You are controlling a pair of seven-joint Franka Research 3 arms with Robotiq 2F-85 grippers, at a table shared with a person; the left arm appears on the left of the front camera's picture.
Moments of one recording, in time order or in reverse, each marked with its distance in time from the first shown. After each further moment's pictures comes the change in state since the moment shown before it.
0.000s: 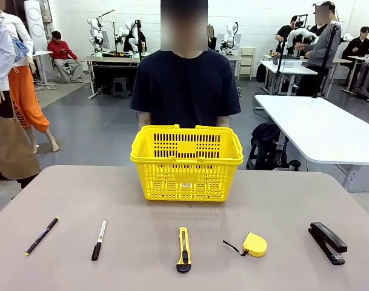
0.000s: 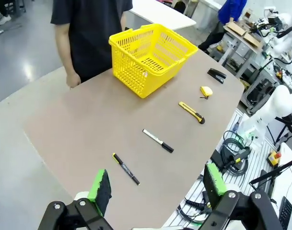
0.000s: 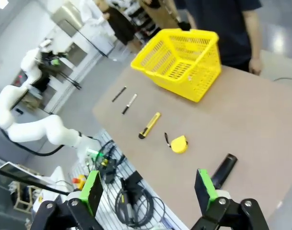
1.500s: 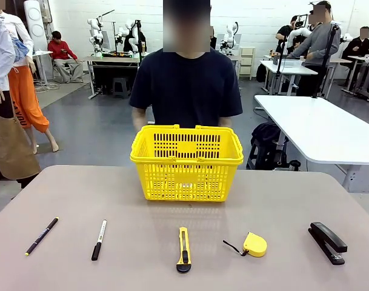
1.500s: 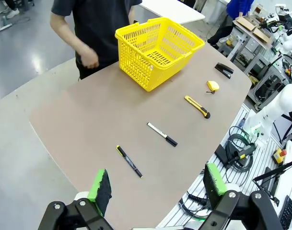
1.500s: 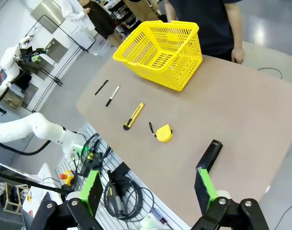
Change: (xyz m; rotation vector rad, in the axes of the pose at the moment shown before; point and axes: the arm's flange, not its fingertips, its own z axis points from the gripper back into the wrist) left arm 0.003 -0.017 0.007 0.053 0.034 0.003; right arm -0.010 0.009 0.012 -0.093 0.032 -0.005
